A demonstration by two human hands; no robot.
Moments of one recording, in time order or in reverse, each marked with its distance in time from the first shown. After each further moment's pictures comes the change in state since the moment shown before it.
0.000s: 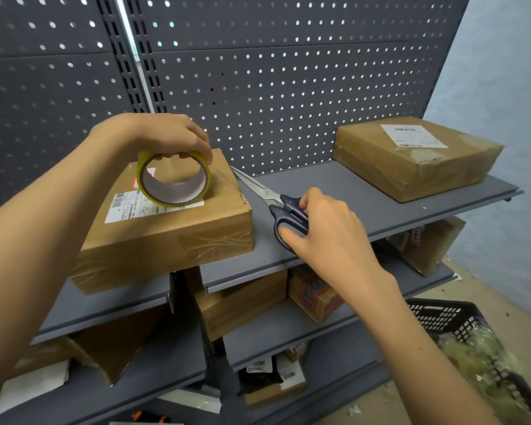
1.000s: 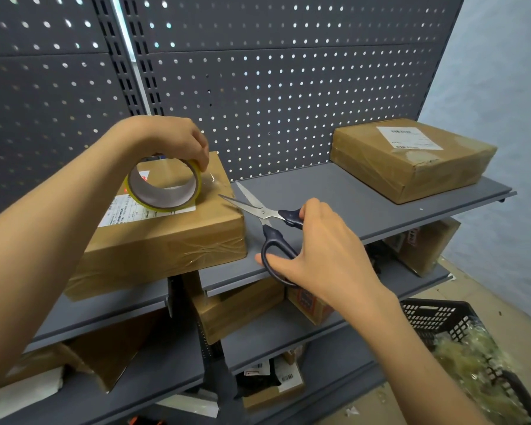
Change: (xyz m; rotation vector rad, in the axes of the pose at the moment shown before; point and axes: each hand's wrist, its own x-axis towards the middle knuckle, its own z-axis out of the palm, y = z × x) left_hand 0.007 0.008 0.004 0.038 0.008 -0.093; right_hand -0.014 -0.002 0.009 -0.011 -0.036 -0.025
